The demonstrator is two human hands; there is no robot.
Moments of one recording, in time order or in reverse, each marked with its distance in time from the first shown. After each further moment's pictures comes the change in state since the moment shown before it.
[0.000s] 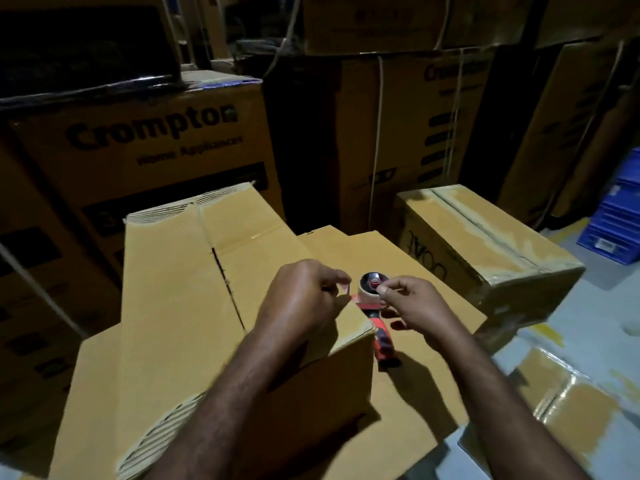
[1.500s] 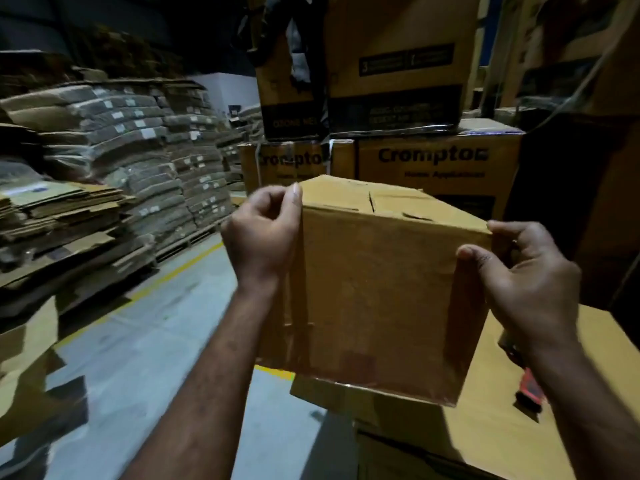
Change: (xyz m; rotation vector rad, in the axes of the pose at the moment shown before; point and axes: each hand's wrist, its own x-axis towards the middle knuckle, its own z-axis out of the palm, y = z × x) left_hand -0.265 0.072 -0.142 0.140 1.483 -0.278; right_hand -0.186 -0.111 -0.022 0.144 -0.021 -1.042
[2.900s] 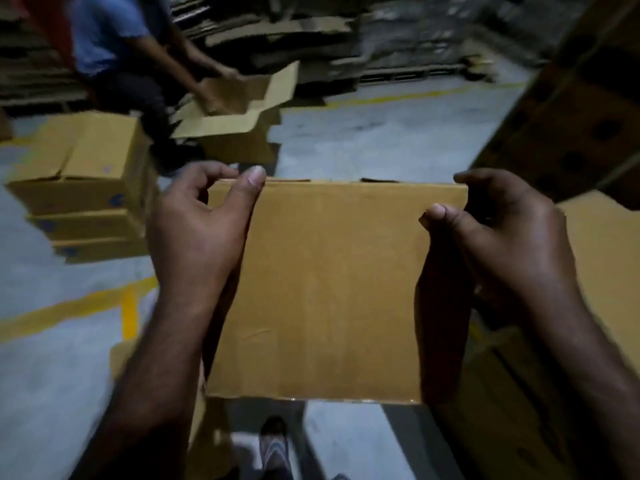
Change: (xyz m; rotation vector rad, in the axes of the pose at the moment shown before) left_hand -0.149 -0.087 -0.444 0.686 0.355 -0.635; right_hand -0.227 -0.232 0.209 0.149 -1.043 -0.112
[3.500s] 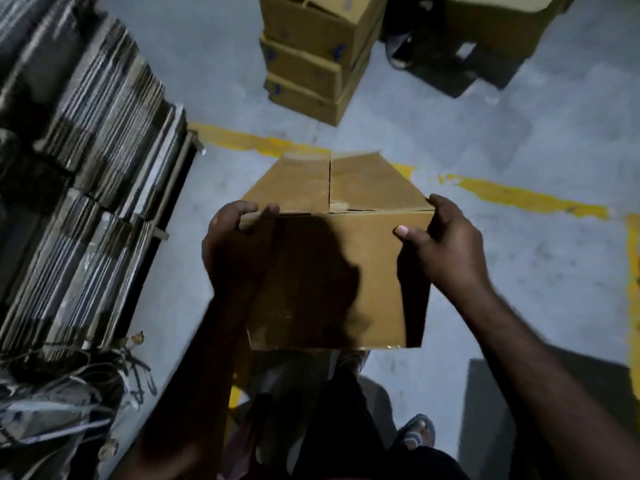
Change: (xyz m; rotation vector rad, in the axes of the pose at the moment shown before) left_hand -0.056 -0.320 -0.156 0.509 0.373 -0.496; right_hand -0.061 -0.053 0.404 0.143 -0.808 -0.057
